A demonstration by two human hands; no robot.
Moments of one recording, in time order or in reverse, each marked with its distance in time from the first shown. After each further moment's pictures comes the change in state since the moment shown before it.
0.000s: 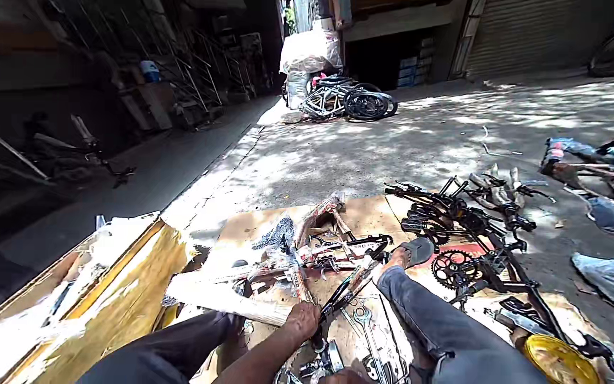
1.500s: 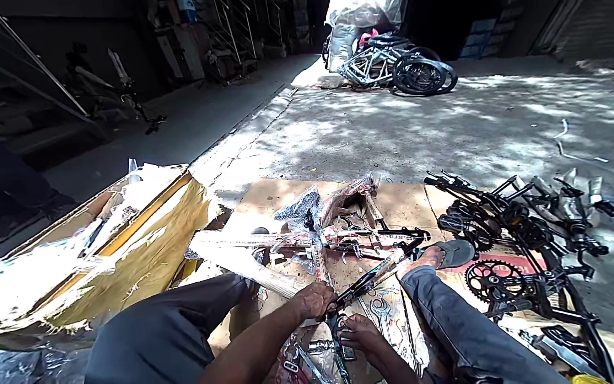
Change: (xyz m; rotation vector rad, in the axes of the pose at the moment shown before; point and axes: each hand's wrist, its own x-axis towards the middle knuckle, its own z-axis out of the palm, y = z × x) left_hand 0.041 -0.060 0.034 -0.098 0.101 0.402; right_hand 0.066 0.053 -0.027 1.540 0.470 0.302
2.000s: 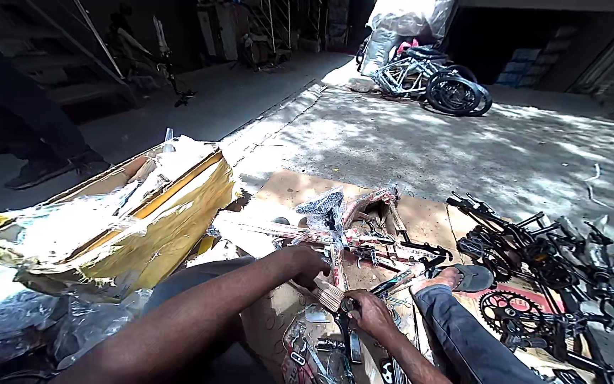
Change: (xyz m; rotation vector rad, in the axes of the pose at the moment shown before) left_hand -0.147 0.004 -0.157 0.079 -0.208 -0.246; right_hand 0.009 -0.070 0.040 -1.563 -0.002 -0.628
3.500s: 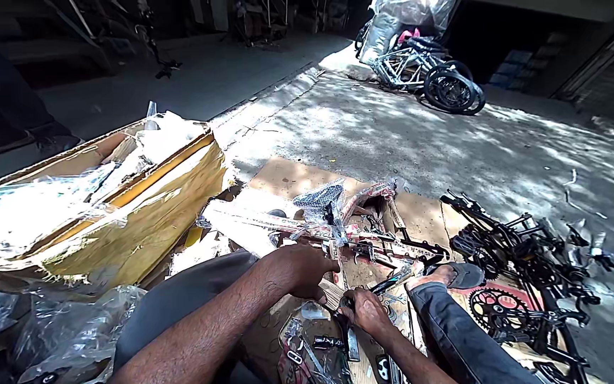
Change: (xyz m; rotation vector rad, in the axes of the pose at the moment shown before) left_hand -0.047 -0.005 0.003 -0.102 0.175 0.046; right_hand 0.022 -0.013 0.006 -0.168 -0.164 0.099
